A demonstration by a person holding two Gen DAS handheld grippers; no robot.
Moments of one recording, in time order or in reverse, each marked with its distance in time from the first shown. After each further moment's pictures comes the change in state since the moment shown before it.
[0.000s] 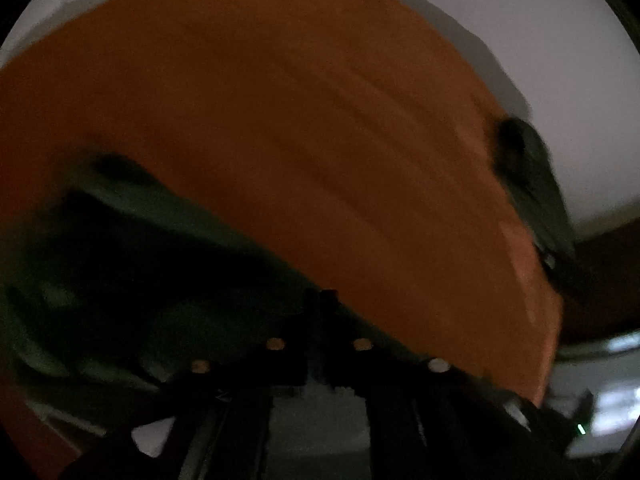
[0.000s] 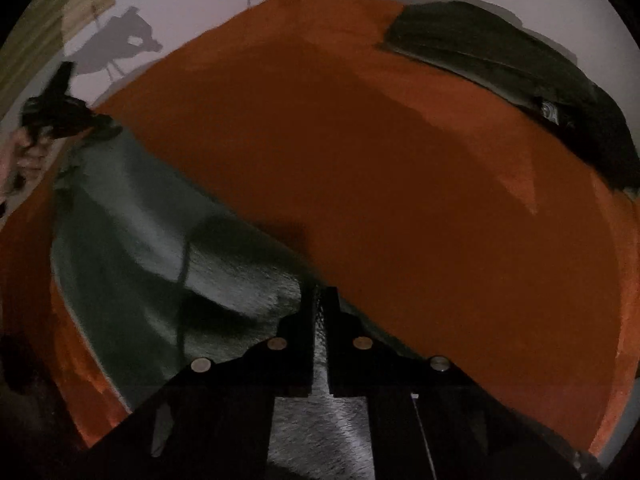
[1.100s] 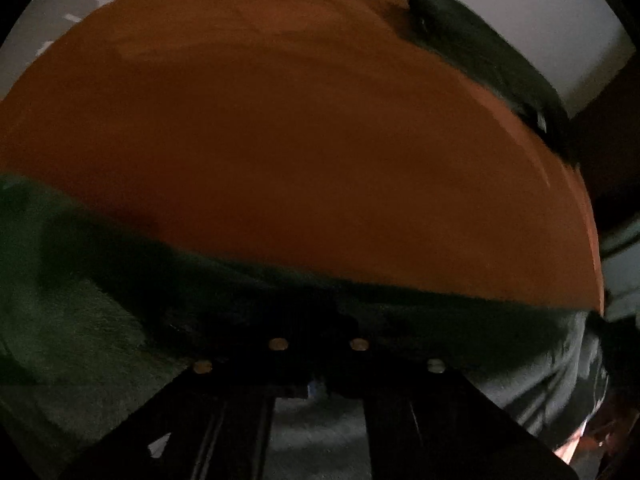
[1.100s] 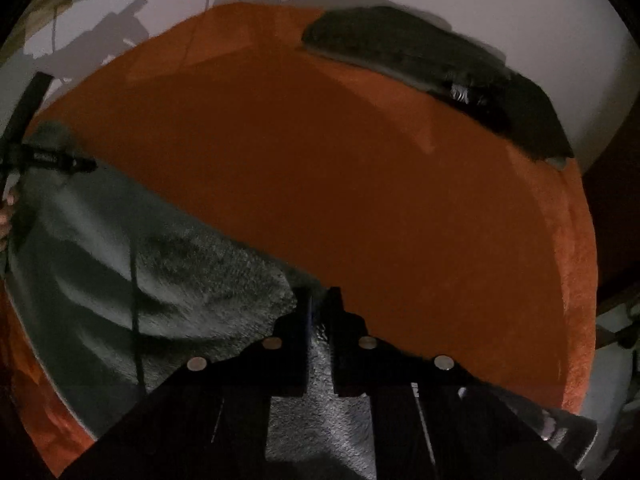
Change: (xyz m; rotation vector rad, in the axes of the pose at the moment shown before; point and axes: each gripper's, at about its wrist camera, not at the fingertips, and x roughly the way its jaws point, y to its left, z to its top) left arm 0.113 -0.120 -0.088 0.349 -0.036 0.120; right arm -0.023 -0.009 -0.074 0.064 -0.067 -0.249
